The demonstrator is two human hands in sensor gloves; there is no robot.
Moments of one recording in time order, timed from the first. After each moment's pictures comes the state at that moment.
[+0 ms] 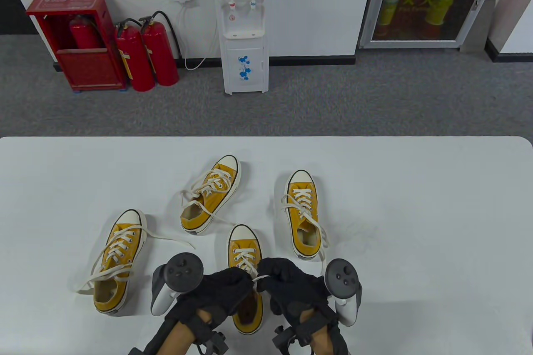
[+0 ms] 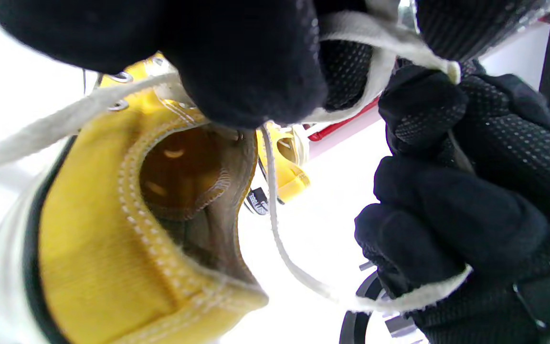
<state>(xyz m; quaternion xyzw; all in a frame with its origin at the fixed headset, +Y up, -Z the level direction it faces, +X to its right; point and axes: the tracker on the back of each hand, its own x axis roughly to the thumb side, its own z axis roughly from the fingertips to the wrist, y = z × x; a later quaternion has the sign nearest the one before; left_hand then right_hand) -0.168 -0.729 -0.268 -0.15 -0.19 0.45 0.86 0.077 -0.737 -0.263 0.11 0.05 0.74 0.67</state>
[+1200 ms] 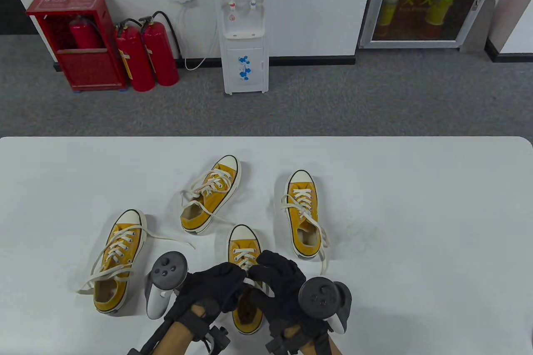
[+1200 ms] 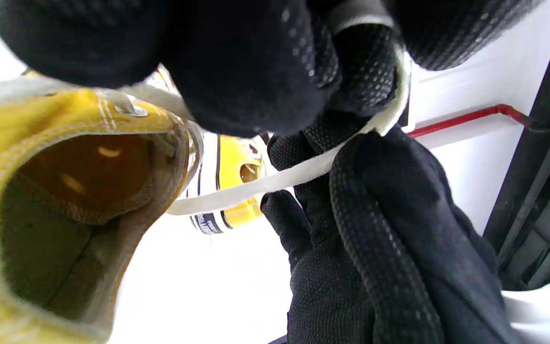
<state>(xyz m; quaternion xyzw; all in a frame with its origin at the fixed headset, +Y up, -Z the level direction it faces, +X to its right) -0.177 -0.730 -0.269 -0.14 -0.15 0.57 0.79 0.055 -0.722 -0.245 0.18 -0.08 0.85 0.48</state>
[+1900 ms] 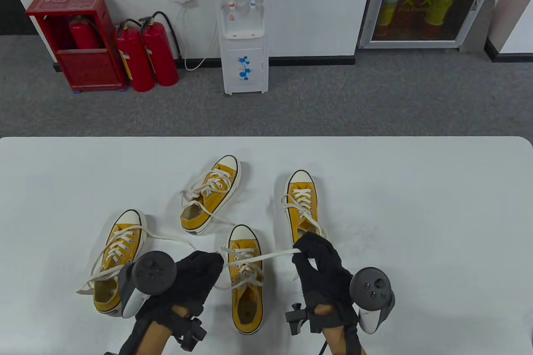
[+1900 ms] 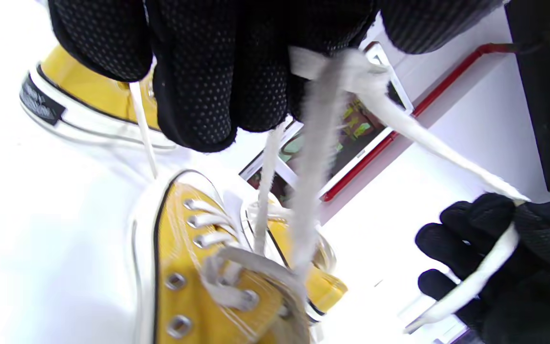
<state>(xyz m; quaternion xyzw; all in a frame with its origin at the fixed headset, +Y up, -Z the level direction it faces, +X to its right) -0.221 -0.683 -0.263 -0.02 -0.14 0.38 0.92 0.127 -0.690 -0.252 0.02 -0.17 0.79 0.60</state>
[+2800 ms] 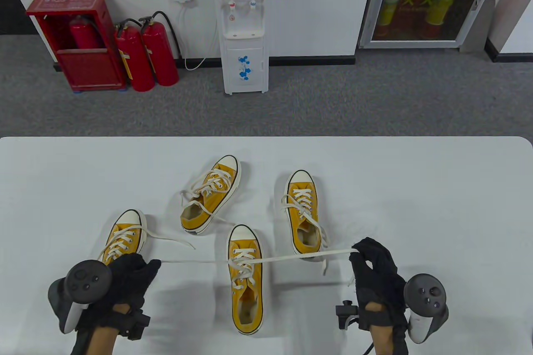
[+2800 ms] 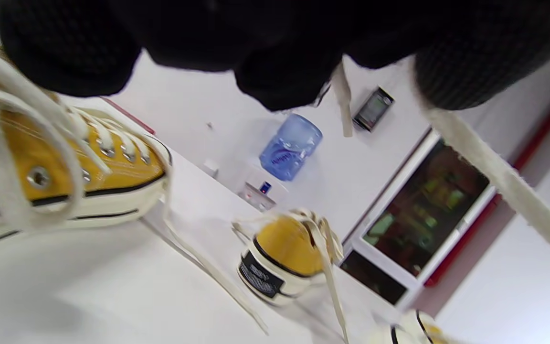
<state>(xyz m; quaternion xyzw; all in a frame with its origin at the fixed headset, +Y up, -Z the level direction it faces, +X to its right) -0.341 -0.697 -0.255 0.09 0.03 0.32 0.94 0.223 -0.719 -0.248 -0.10 -0.18 0.80 0.56</state>
